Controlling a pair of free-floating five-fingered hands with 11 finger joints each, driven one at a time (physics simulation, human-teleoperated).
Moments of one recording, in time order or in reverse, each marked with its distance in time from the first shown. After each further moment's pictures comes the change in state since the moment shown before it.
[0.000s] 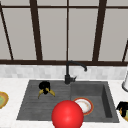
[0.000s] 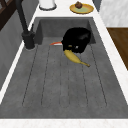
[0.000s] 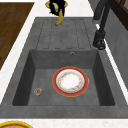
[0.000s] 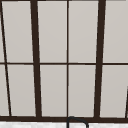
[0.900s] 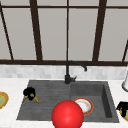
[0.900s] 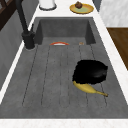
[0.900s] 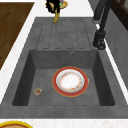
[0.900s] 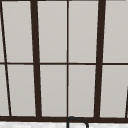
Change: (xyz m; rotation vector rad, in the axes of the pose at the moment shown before) left hand 0.082 -0.037 0.122 -0.007 0.004 0.002; right hand 0.000 0.000 0.000 0.000 0.000 0.000
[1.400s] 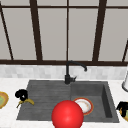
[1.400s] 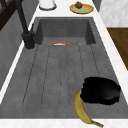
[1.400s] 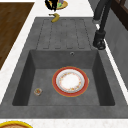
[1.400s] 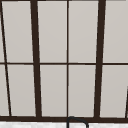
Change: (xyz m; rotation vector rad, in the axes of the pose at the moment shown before) left hand 0.042 -0.003 0.058 0.011 0.006 0.031; right hand 0.000 0.000 0.000 0.000 0.000 0.000
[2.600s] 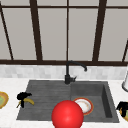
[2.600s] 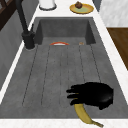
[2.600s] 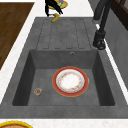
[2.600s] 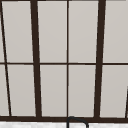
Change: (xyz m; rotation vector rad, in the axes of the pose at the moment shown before) left hand -0.014 -0.032 -0.002 -0.047 0.046 0.098; right hand 0.000 0.000 0.000 0.000 0.000 0.000
